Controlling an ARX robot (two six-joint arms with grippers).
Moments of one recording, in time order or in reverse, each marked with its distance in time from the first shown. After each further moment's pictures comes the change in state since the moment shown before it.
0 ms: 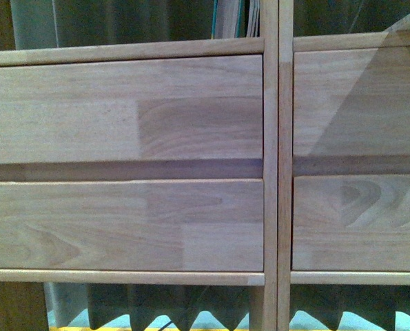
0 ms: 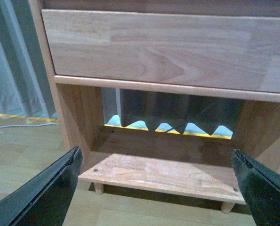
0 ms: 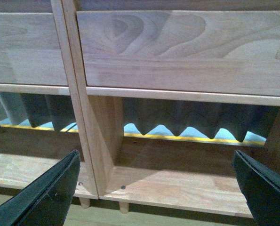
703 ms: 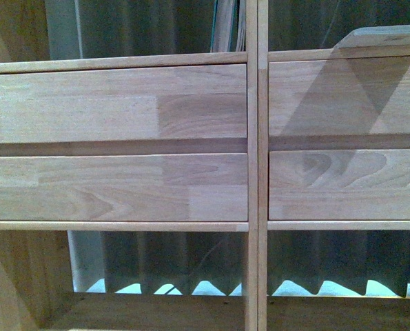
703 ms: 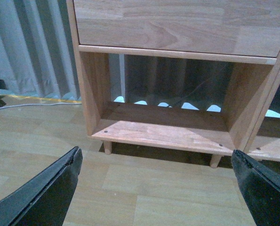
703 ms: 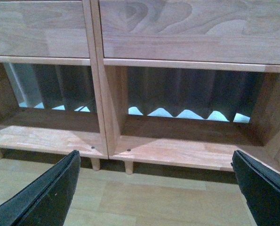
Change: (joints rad) left arm 0.000 -0.001 0.000 0.000 0.000 0.000; right arm 0.000 0.000 0.000 0.000 0.000 0.000
